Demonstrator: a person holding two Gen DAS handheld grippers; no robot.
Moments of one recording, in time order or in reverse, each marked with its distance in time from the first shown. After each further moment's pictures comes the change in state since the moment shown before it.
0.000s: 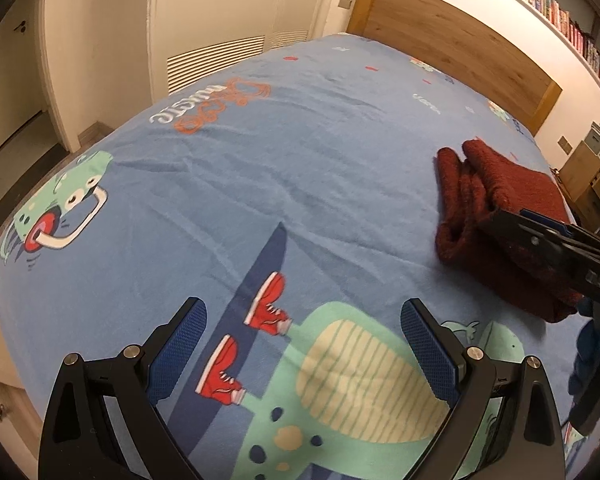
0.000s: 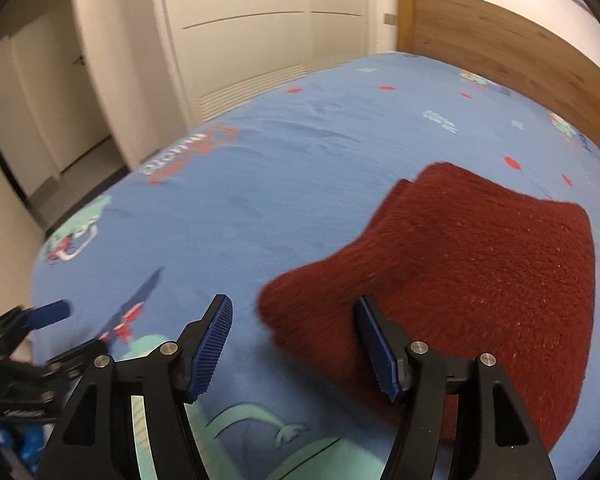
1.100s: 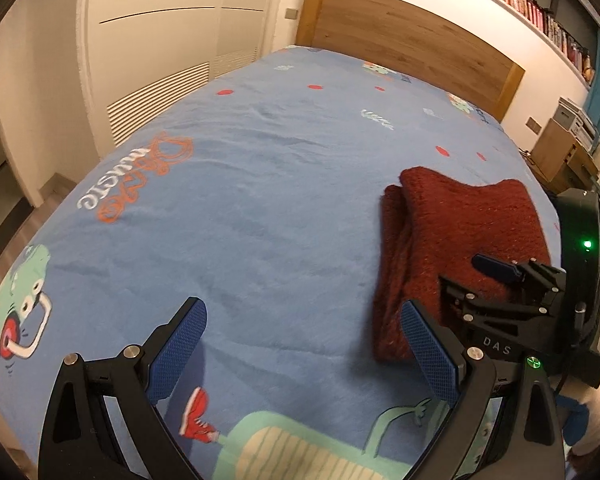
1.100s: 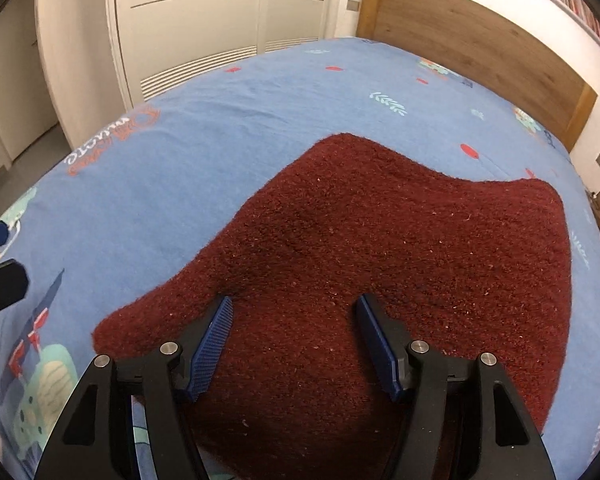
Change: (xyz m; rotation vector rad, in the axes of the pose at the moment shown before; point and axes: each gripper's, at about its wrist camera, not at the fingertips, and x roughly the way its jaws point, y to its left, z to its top) left arm 0.030 -0.058 0.075 0.134 -0.032 -0.091; right arm 0.045 -0.060 0.008 0.032 0.063 -0.193
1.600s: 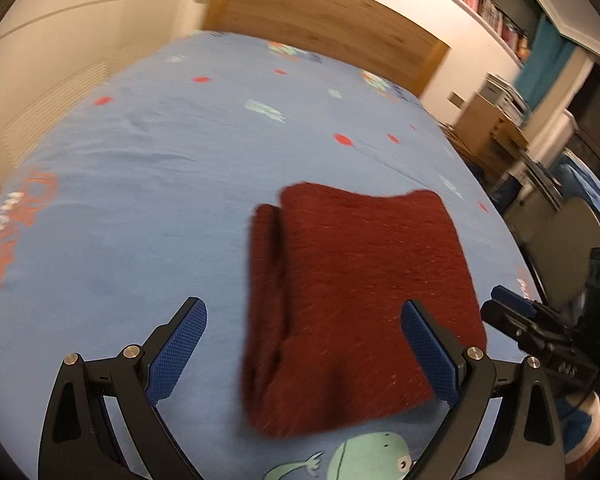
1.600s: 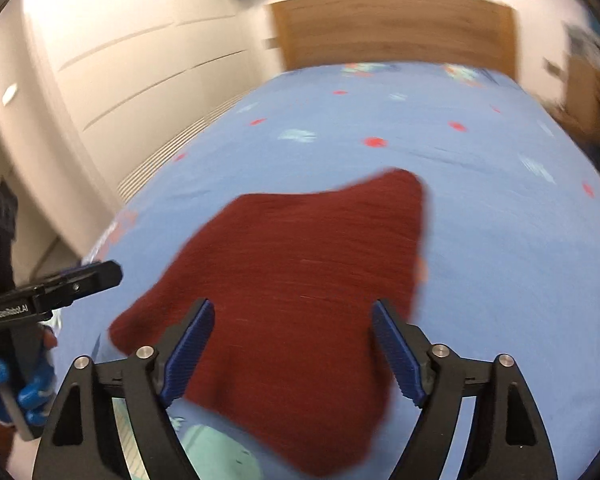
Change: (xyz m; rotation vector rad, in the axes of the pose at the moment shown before) left arm 0.051 -0.072 0.051 0.117 0.096 -0.314; right arm -0.093 -0.140 -0.053 0.417 -0.126 0.051
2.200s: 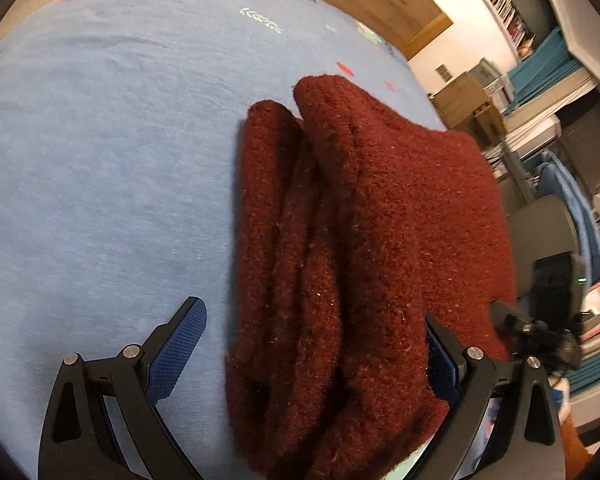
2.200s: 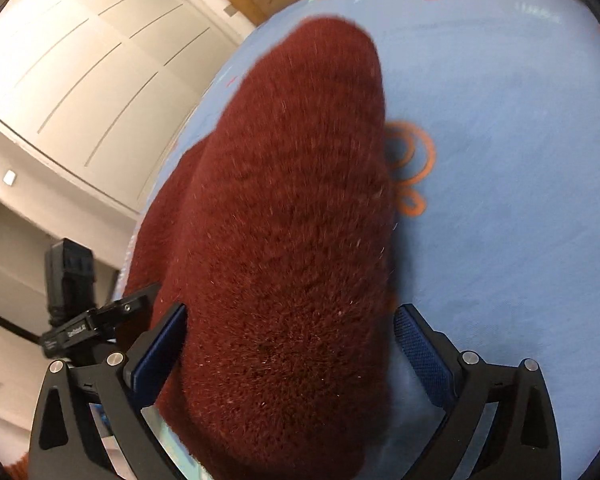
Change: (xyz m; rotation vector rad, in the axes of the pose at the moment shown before) left arm 0.089 0.060 -0.011 -0.121 0.196 -0.225; right arm 0.080 -0.058 -0.031 0.293 0.200 0.304
